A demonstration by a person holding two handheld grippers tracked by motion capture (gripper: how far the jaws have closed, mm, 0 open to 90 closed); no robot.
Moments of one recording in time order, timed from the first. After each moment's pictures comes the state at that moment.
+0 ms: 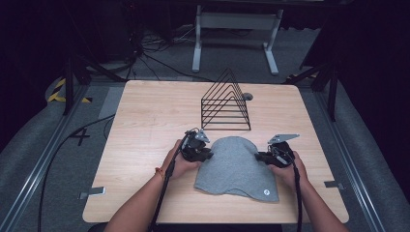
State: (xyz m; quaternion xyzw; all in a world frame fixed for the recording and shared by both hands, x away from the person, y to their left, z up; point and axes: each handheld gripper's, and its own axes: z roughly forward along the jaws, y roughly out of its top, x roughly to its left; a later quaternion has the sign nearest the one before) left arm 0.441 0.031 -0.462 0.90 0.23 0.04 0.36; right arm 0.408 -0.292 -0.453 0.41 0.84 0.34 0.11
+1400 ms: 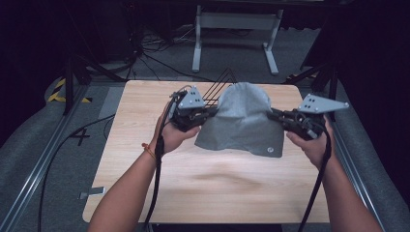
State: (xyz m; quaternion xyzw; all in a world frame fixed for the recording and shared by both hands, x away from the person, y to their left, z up) left arm 0.423 0.055 -0.275 0.82 0.17 0.18 0.51; right arm 0.385 -0.284 -0.267 0.26 0.79 0.49 0.26
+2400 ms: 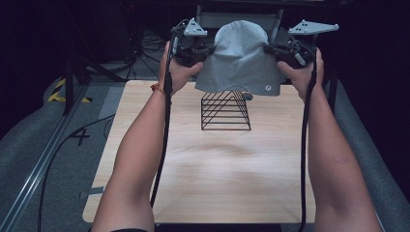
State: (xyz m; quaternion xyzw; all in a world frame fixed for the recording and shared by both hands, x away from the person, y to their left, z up) left arm 0.536 0.050 -0.196 0.79 0.23 0.25 0.51; right arm 0.515 -0.261 -0.176 0.30 0.75 0.48 0.33
